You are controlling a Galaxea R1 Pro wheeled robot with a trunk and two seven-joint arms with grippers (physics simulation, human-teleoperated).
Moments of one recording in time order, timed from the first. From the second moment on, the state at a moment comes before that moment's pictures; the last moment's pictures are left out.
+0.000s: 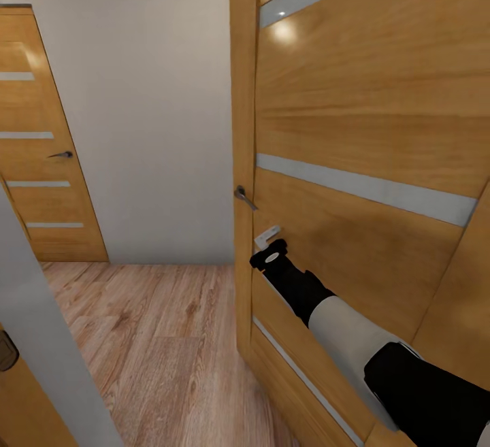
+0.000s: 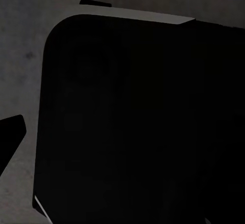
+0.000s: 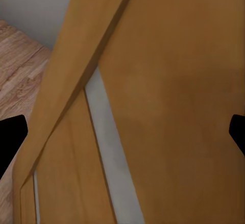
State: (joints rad) left arm 0.00 -0.04 0.02 -0.05 0.15 -0.06 0.01; right arm -1.04 0.17 0.58 -0.55 0.03 0.45 -0.18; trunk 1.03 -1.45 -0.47
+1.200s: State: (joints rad) left arm 0.00 -0.04 0.02 -0.05 0.15 -0.06 0.01; right arm -1.04 0.17 0.59 -0.55 0.03 0.45 -0.19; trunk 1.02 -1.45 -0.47
